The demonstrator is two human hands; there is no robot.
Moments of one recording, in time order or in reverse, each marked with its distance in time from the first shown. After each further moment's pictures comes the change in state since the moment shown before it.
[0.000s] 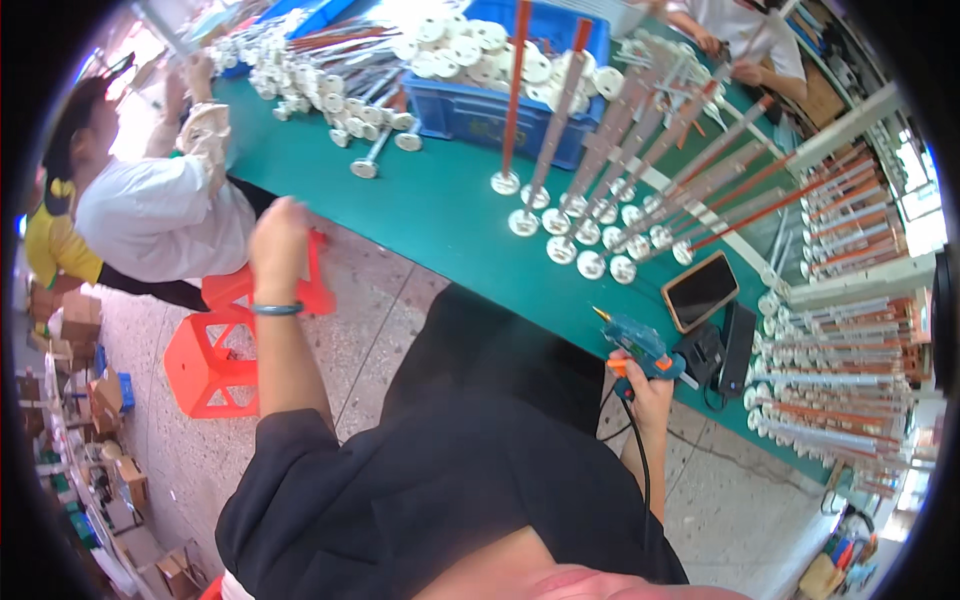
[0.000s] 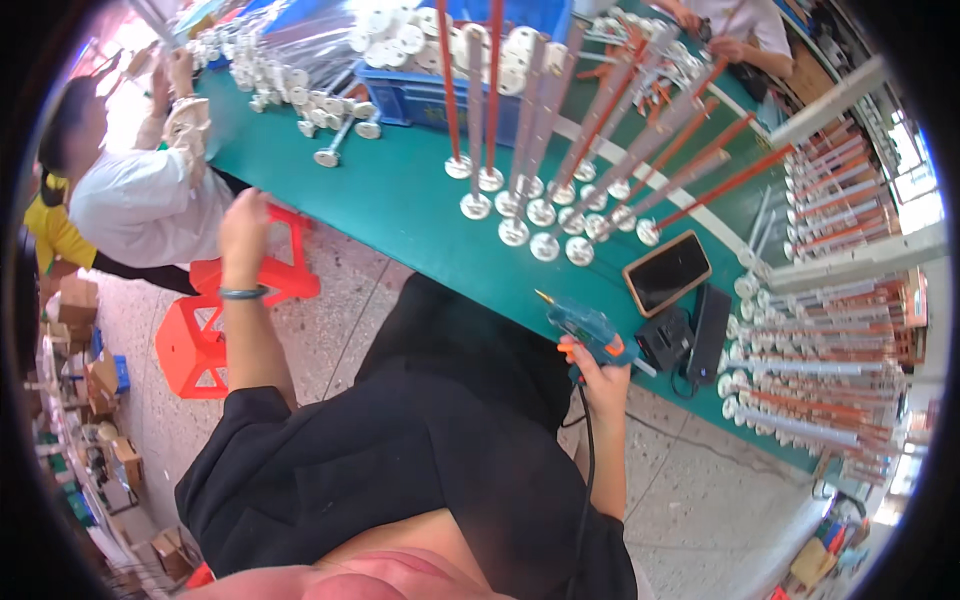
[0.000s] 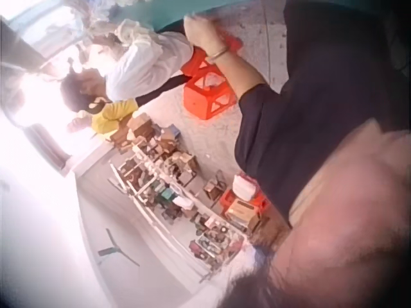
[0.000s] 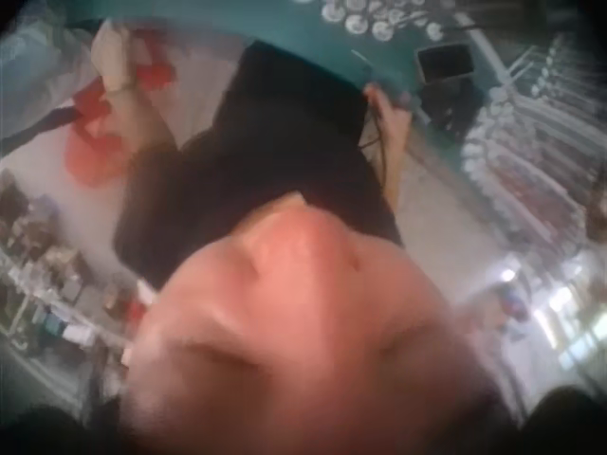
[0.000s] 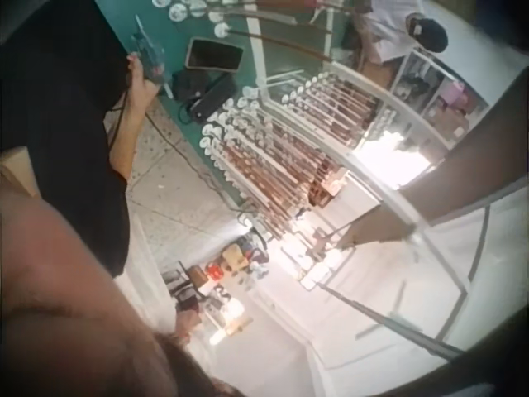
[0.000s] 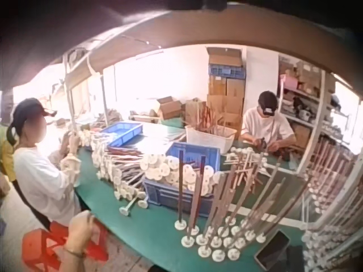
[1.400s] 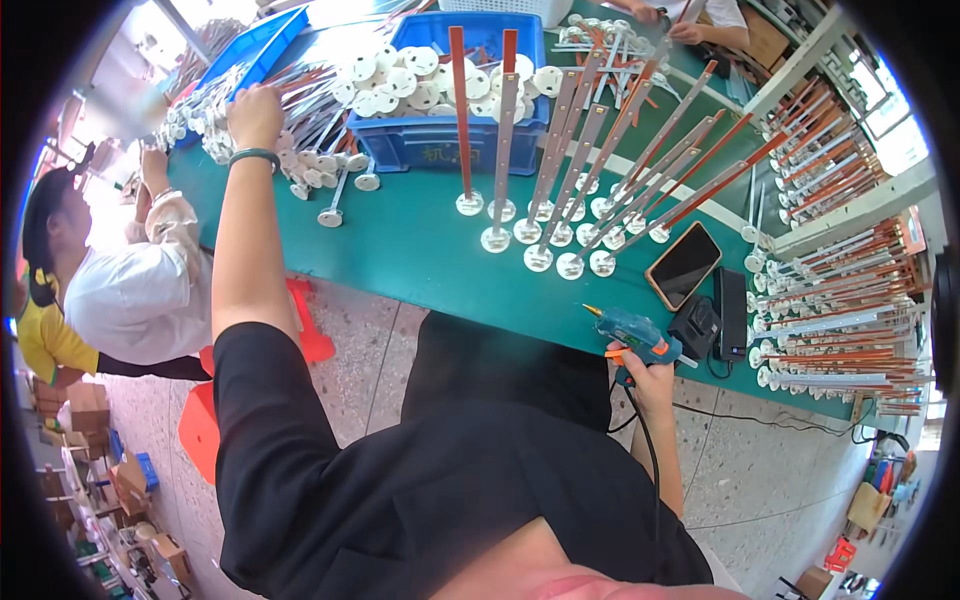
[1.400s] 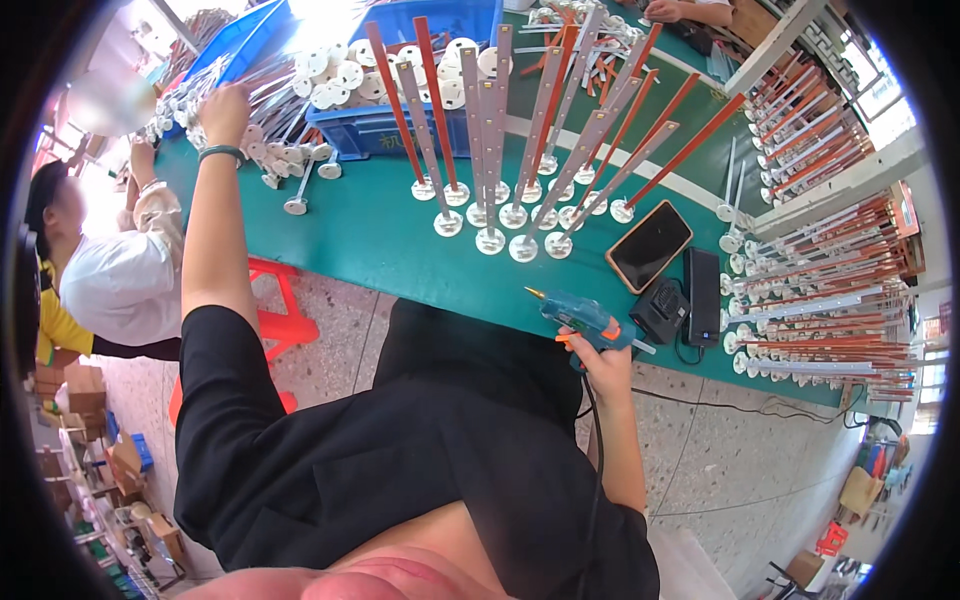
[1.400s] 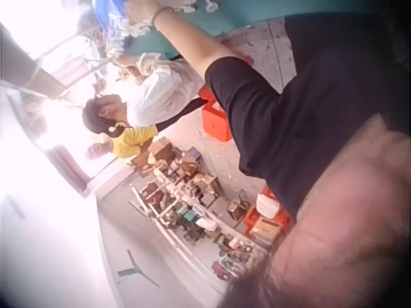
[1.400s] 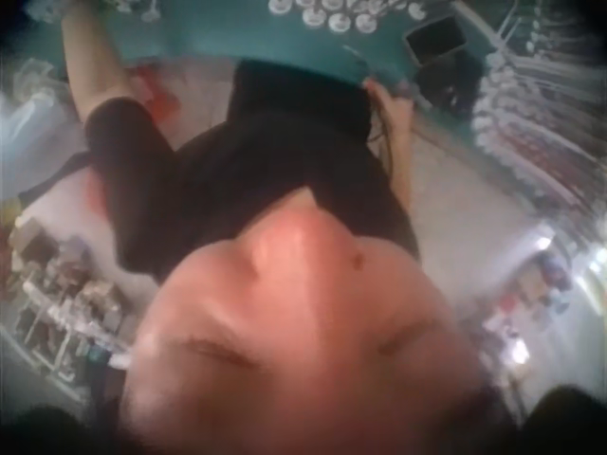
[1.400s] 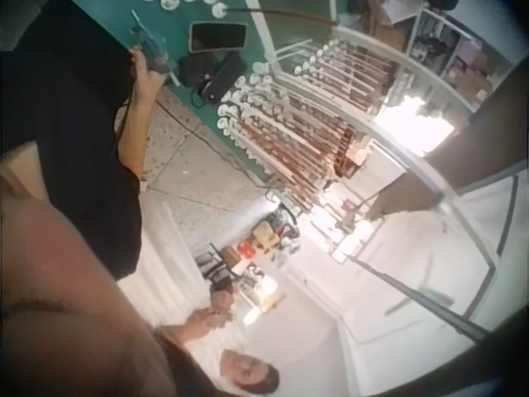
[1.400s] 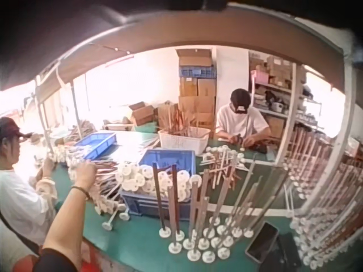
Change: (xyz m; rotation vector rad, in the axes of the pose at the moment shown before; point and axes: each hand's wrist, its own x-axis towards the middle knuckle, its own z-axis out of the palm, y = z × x) left_hand 0.273 0.067 0.040 0.474 0.185 0.408; right_hand 0.002 -0.003 0.009 -0.011 0.047 -0.119
